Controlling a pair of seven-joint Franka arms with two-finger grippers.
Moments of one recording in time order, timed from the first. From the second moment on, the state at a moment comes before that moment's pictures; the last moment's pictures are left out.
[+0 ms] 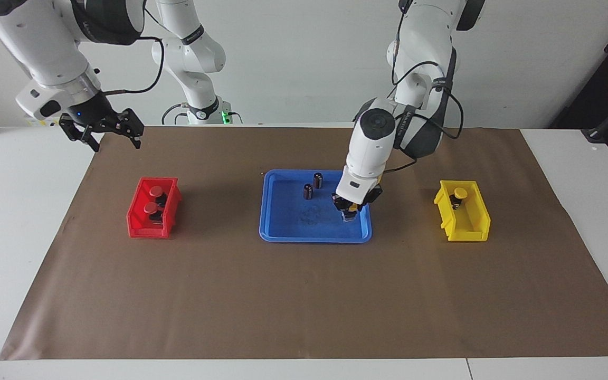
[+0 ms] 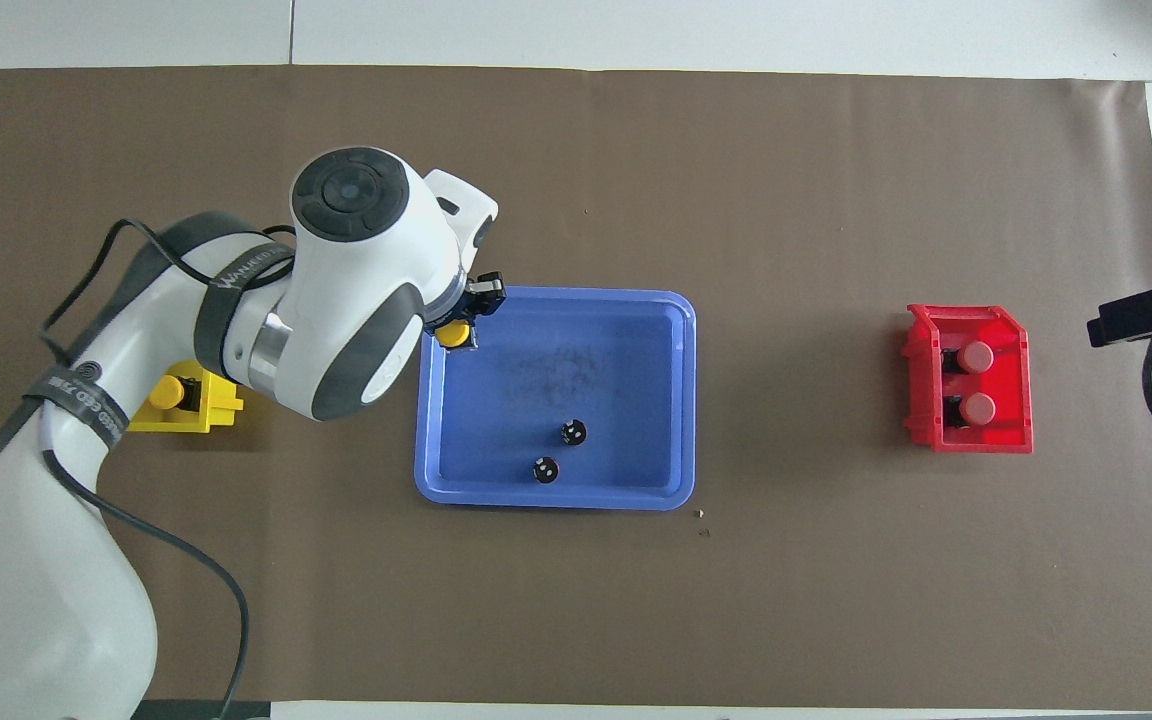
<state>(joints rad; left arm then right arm) -0.40 0.31 -0.12 -1.60 0.02 1.84 -0.63 -0.15 -0.06 0.05 -1.63 0.00 1.51 -0.14</state>
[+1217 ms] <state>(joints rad) 0.06 0.21 -0.11 -1.83 0.02 2.02 0.05 -0.13 -0.03 -0.02 -1.58 0.00 1.48 -0.14</state>
